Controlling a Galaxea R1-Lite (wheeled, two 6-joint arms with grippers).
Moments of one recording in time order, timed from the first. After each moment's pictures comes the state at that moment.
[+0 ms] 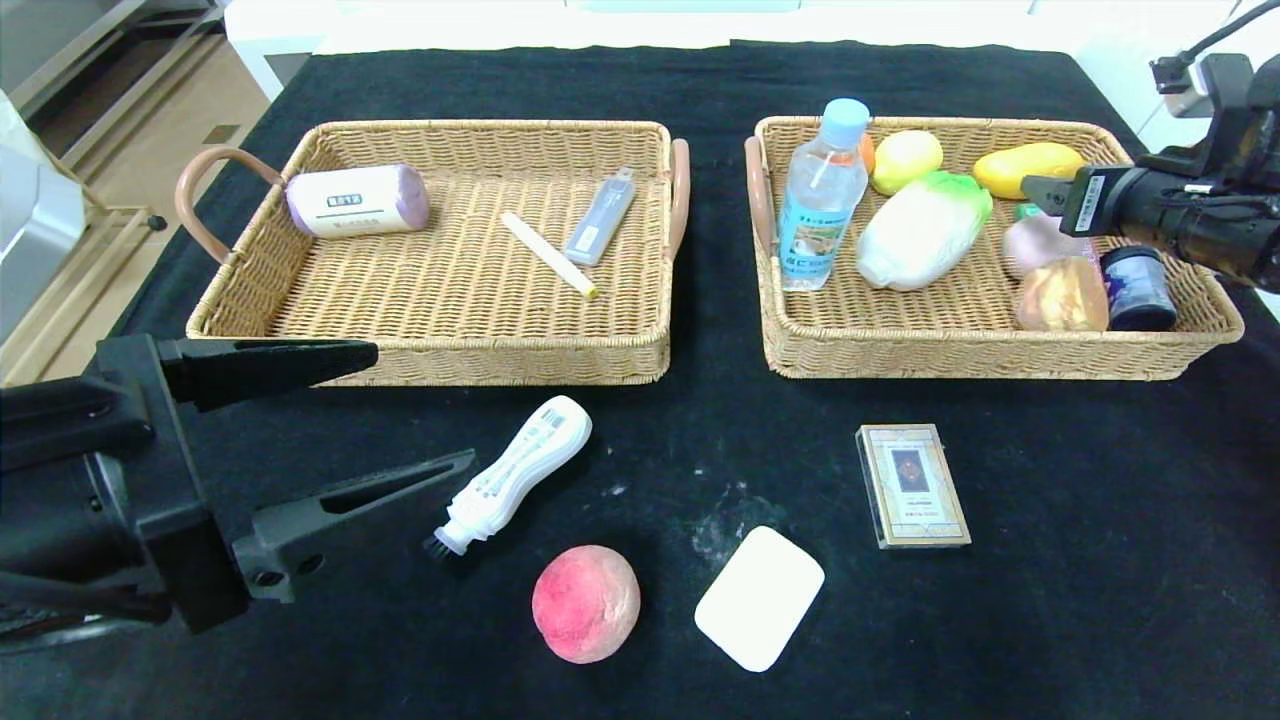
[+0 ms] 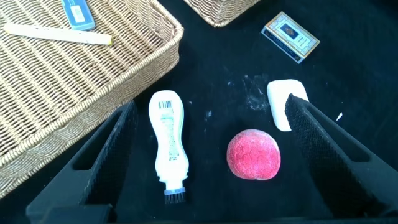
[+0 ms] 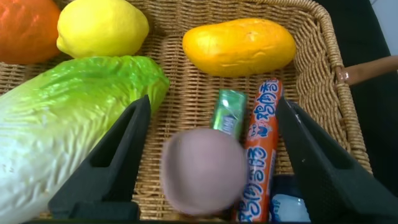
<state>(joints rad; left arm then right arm) -0.47 1.10 -0.80 -0.17 -0.25 0.22 0.00 1.84 -1.50 -0.37 -0.02 -0.04</state>
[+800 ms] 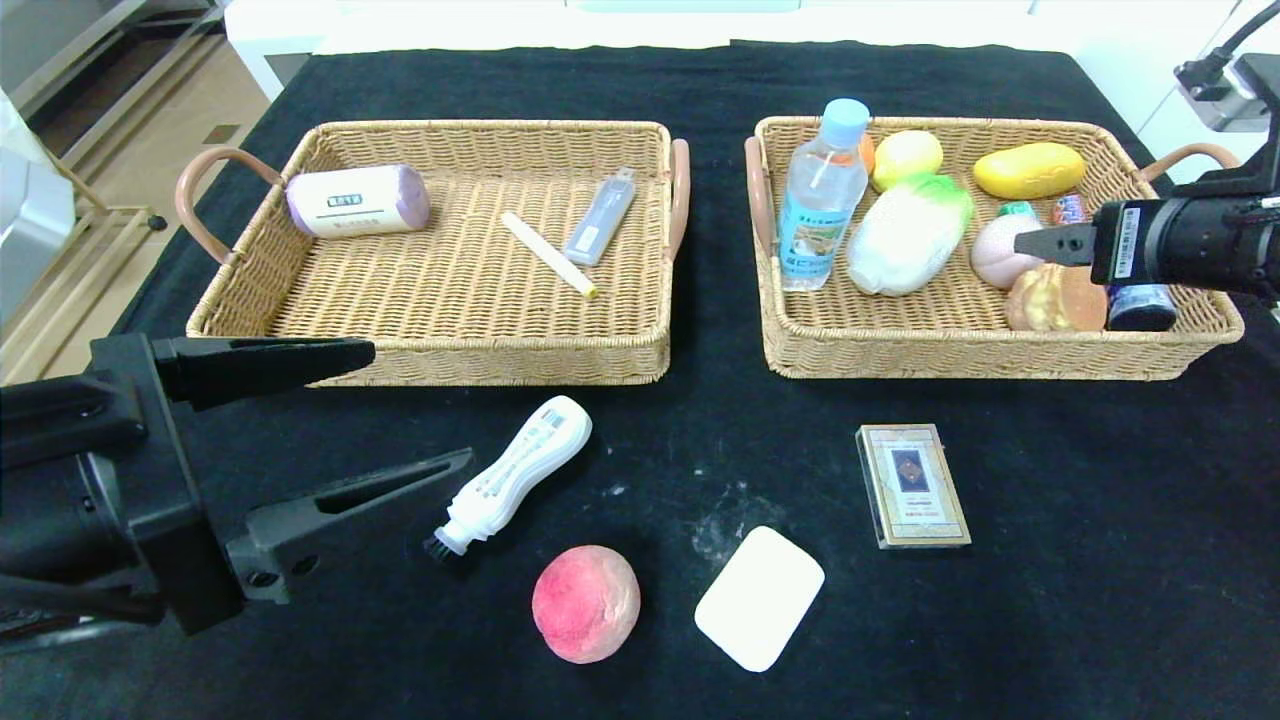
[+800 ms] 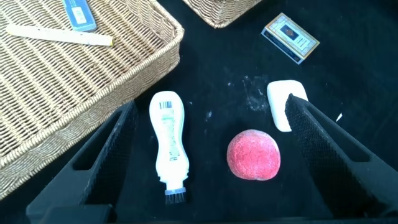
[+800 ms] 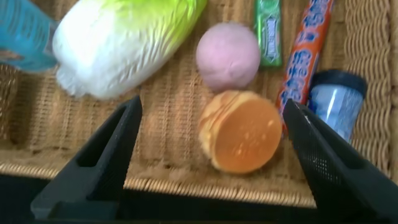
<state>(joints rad) -0.47 1.10 -0.80 -0.17 -0.25 0.22 0.14 1.59 -1.39 0.03 -0.08 0.01</state>
